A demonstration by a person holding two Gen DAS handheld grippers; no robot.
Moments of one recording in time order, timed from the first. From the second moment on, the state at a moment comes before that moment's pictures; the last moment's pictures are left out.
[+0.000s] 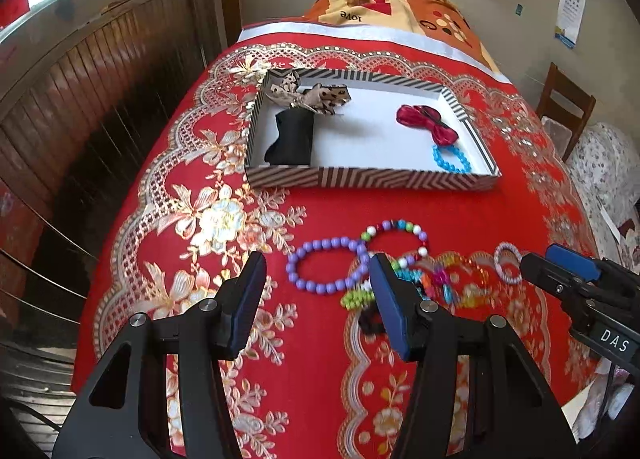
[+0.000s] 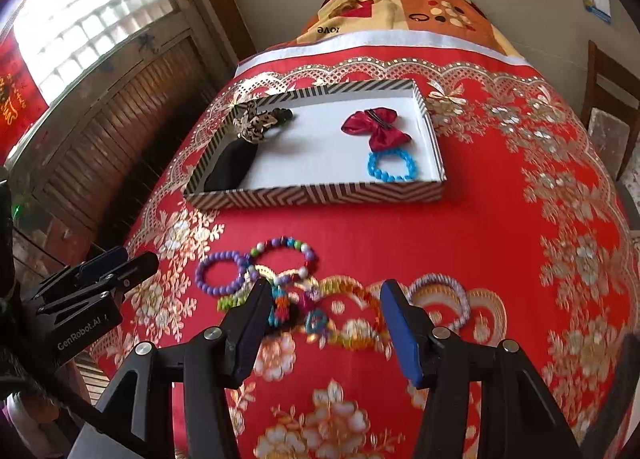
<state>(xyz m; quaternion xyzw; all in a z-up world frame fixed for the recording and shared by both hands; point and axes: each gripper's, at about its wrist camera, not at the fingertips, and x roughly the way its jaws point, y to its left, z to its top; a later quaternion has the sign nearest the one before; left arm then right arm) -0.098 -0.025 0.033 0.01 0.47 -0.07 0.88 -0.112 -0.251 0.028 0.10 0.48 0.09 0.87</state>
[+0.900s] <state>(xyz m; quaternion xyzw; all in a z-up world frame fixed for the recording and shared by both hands) -0.112 -0.001 -0.019 -0.04 0.56 -0.13 0.82 -0.170 -0.303 -0.025 0.13 0.52 0.04 0.84</state>
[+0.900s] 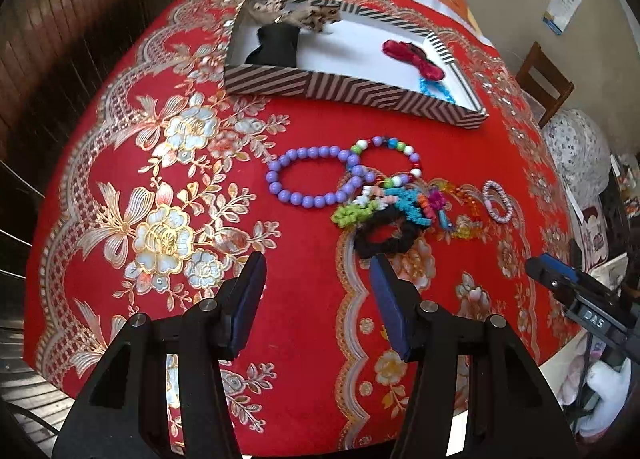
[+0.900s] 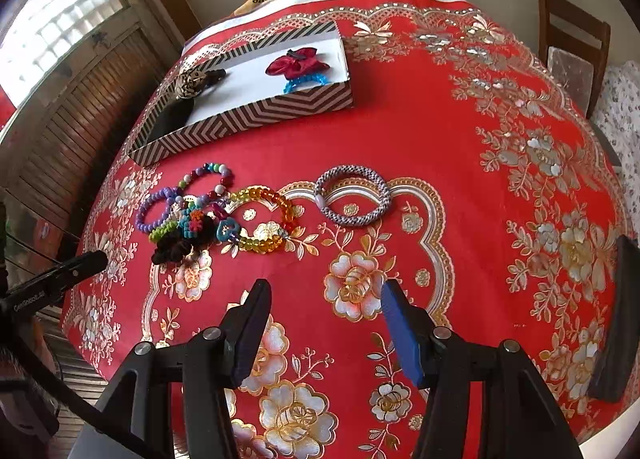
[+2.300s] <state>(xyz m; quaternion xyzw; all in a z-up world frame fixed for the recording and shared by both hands) -0.031 0.005 -0.030 -0.06 0.56 -0.11 0.82 -0.088 -0.209 0.002 0.09 0.47 0.23 0.85</state>
